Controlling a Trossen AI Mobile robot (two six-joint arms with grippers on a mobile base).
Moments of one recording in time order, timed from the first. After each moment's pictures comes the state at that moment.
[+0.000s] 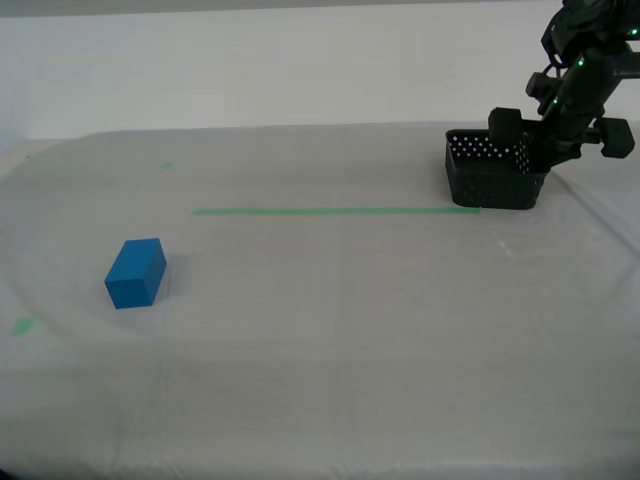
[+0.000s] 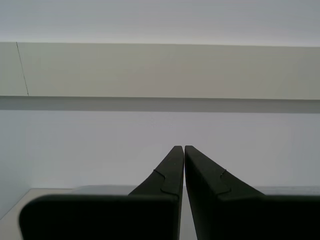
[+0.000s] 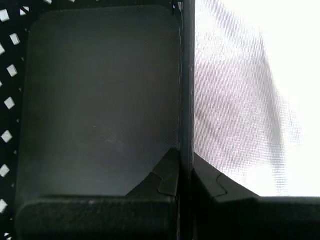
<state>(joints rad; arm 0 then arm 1) 0.03 2.12 1.33 -0.28 -0.01 0.18 0.00 1.05 0.52 0.61 -0.01 0.00</state>
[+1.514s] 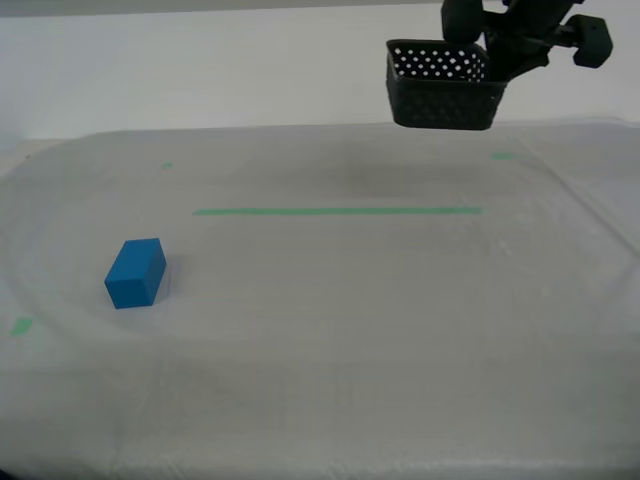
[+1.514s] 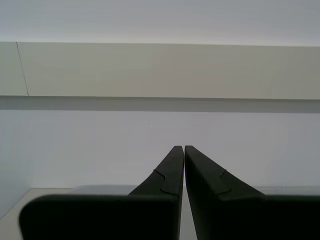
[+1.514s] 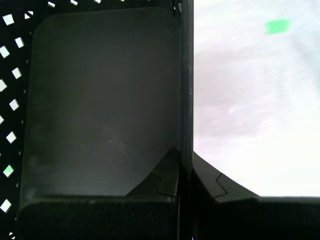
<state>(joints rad) 0.31 1.75 1.33 -0.53 -0.01 0.37 0.00 1.05 0.52 0.61 -0.01 0.00</state>
